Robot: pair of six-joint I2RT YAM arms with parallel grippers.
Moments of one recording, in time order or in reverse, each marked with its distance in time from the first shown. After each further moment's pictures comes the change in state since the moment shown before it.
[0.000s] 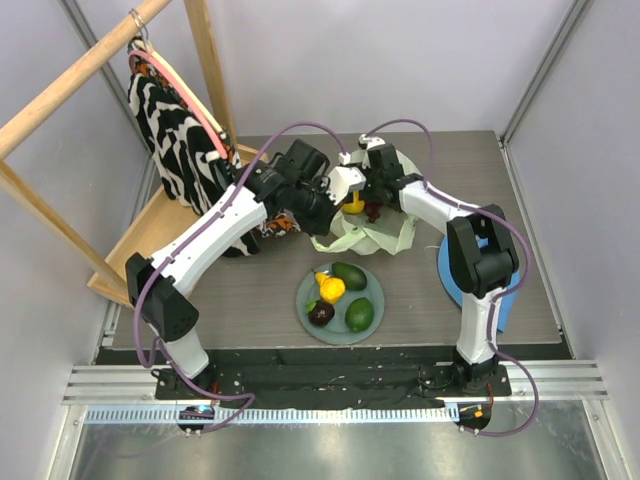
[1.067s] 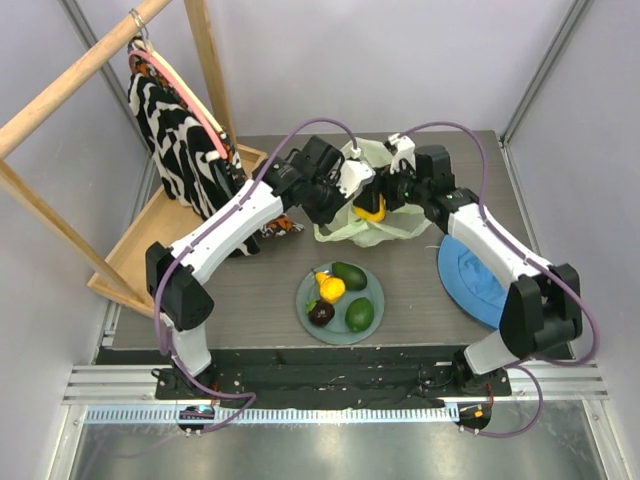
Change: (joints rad) left arm -0.021 0.101 0.082 0.032 -0.153 -0.001; right arm -0.097 -0.439 -0.241 -0.020 -0.412 -0.073
